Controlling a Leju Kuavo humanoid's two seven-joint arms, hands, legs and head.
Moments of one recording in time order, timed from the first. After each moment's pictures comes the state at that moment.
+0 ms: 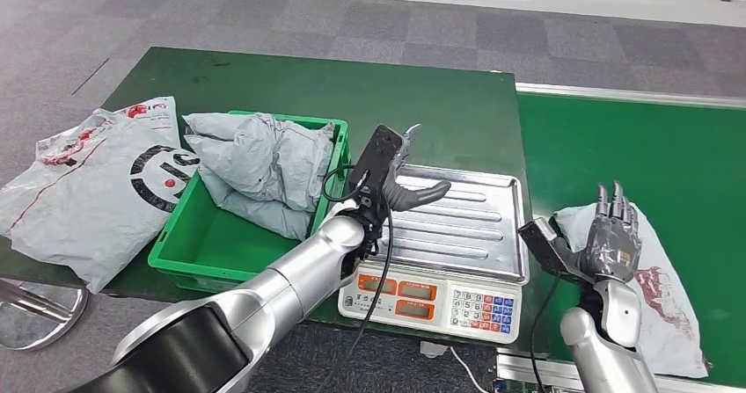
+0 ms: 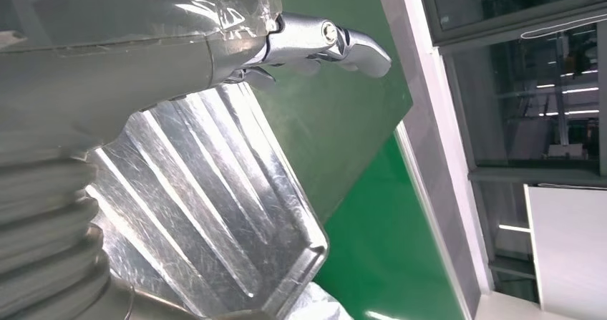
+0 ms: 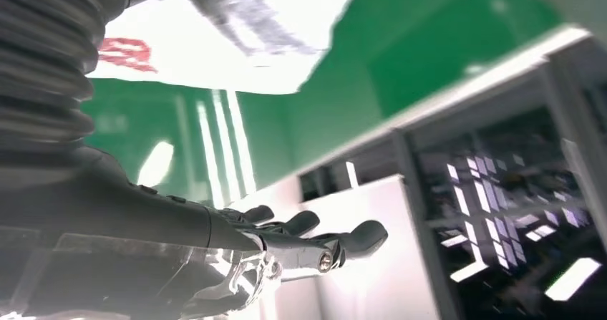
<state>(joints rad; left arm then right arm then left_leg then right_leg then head) -0.89 -0.33 -0.71 -0.42 0.42 0.17 -0.33 -0.34 -0.13 0.02 -0.96 1.01 -0.67 0.00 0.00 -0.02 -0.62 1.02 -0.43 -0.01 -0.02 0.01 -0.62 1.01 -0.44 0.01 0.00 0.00</state>
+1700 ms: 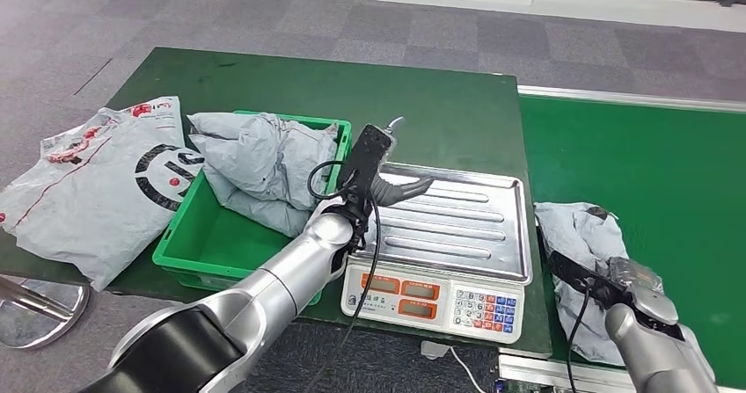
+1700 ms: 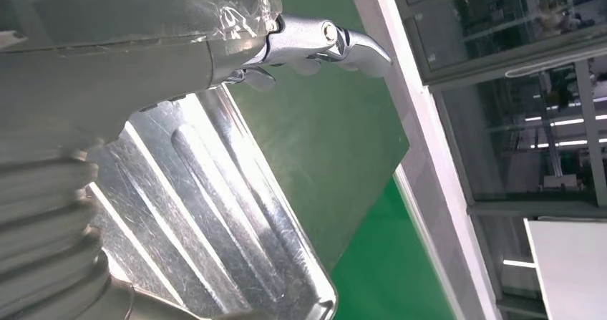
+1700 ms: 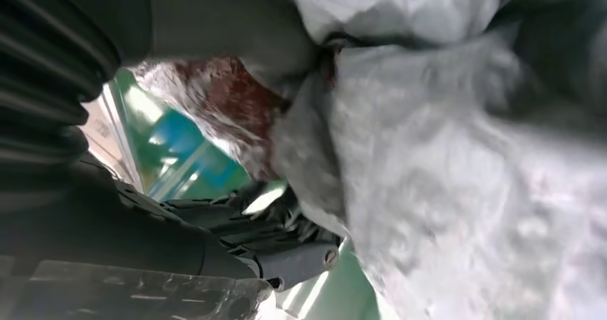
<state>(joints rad) -0.86 -0.32 -0.49 -0.44 0.14 0.17 -0.34 -0.52 -0.28 0.02 -0.55 1.14 -0.03 0.19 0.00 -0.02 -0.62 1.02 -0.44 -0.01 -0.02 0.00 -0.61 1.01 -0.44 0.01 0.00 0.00</state>
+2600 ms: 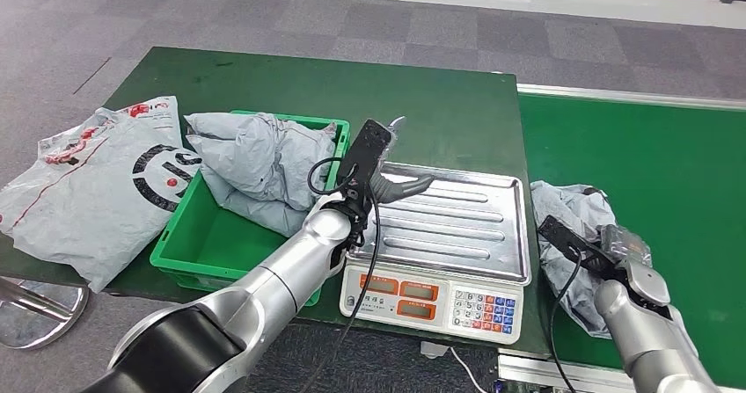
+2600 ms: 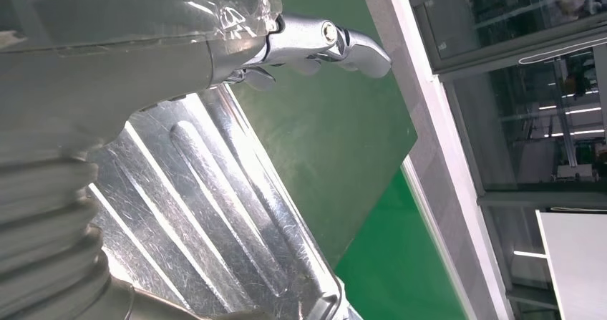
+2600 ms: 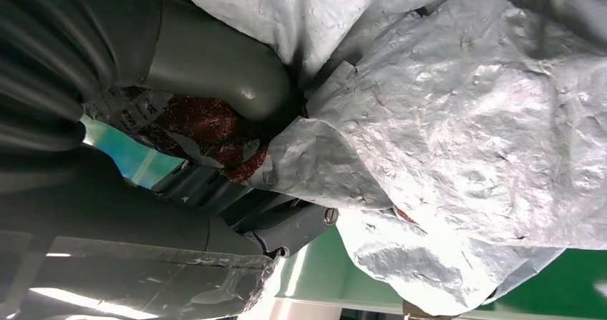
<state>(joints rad) -0.86 -0.33 -0.42 -0.45 0.07 0.12 -0.29 -0.57 -0.24 0.03 -0.59 1.02 -0.19 0.11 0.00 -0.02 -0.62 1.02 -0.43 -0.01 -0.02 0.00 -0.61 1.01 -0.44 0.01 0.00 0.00</state>
